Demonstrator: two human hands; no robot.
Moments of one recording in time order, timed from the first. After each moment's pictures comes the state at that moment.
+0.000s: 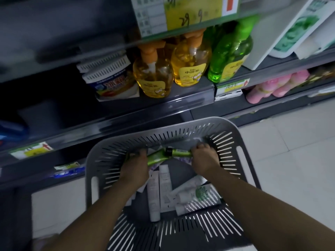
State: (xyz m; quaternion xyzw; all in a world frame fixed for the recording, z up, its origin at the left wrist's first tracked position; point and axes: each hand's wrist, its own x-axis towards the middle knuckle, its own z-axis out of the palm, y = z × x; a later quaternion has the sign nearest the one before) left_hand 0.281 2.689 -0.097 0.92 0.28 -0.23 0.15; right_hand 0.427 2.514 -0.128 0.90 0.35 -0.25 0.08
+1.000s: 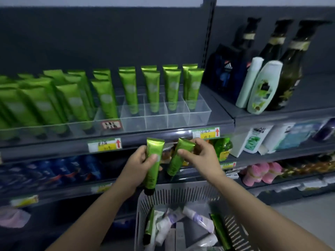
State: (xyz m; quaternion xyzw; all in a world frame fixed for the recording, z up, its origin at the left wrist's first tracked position) left_hand 0.235 2.725 0.208 0.69 0.24 0.19 0.66; right_hand 0.384 2.590 0.198 0.71 0.31 -0.16 -0.61
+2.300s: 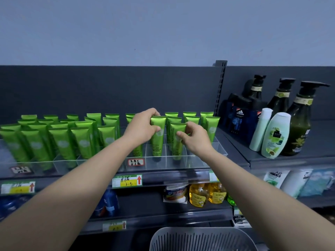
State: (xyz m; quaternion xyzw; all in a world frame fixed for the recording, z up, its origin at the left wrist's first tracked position) left_hand 0.278 2.824 0.378 0.89 0.25 0.29 0.24; right_hand 0.420 2.710 0.322 0.78 0.40 0.01 -0.48
